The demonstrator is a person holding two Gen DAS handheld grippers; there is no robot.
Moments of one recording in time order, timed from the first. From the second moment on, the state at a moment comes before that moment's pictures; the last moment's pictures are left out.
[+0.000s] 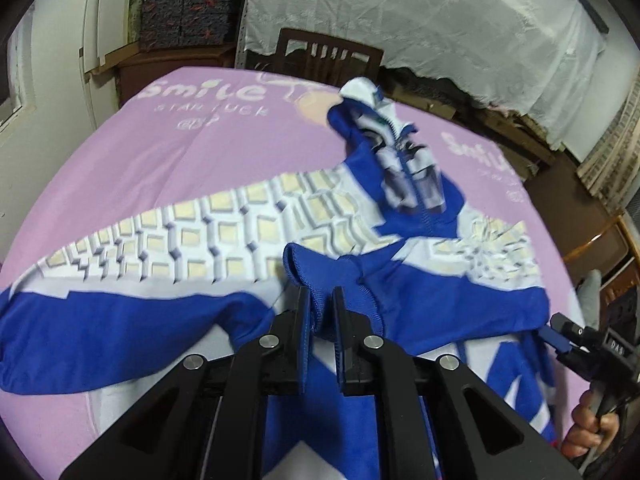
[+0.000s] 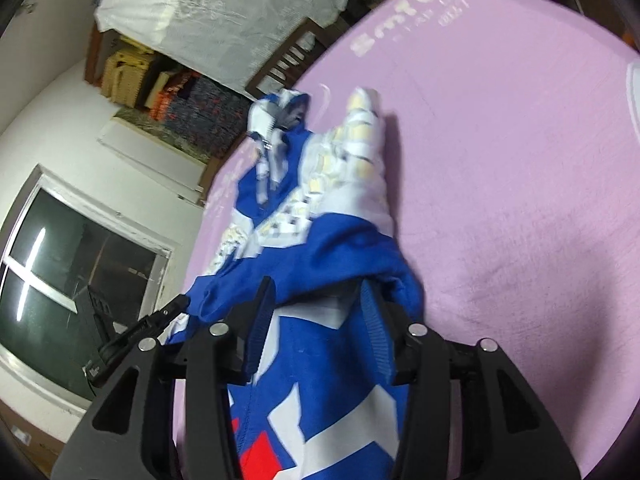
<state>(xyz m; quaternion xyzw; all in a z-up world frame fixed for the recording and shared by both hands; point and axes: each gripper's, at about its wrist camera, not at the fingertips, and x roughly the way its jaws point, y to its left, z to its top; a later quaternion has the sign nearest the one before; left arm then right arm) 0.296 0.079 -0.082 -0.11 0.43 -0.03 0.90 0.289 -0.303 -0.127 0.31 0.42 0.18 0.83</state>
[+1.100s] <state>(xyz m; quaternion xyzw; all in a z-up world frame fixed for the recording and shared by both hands) 0.332 0.031 -0.114 -0.14 0.45 -0.13 0.87 0.367 -0.301 -0.129 0.24 0.43 0.06 0.87</state>
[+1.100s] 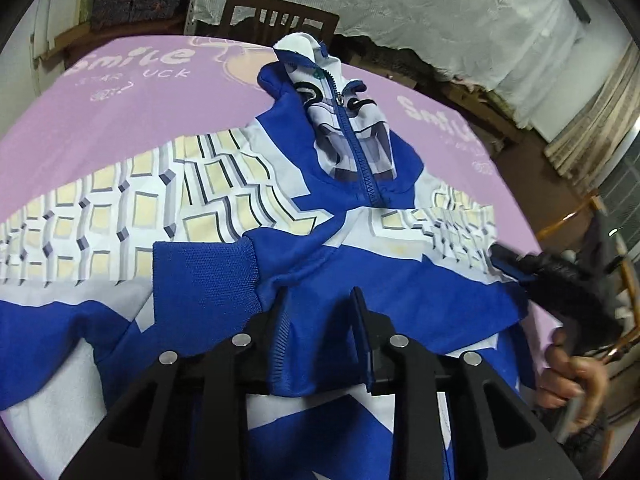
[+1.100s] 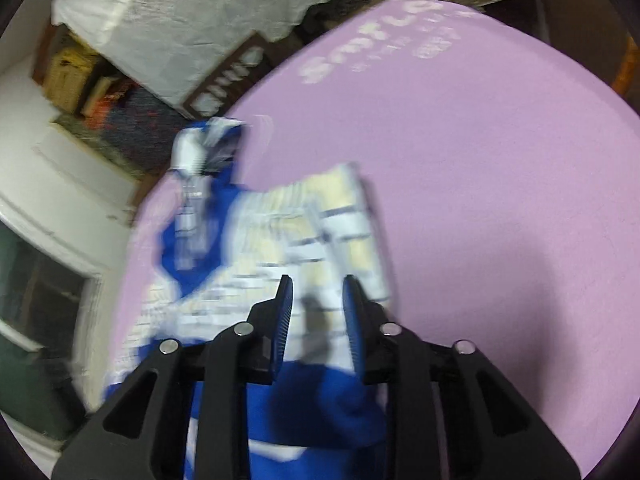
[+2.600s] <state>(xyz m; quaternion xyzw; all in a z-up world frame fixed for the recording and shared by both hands) 0.122 0.298 -0.077 -0.34 0.35 0.16 0.86 0.295 -0.247 -0.087 0.20 0.41 0.17 0.87</state>
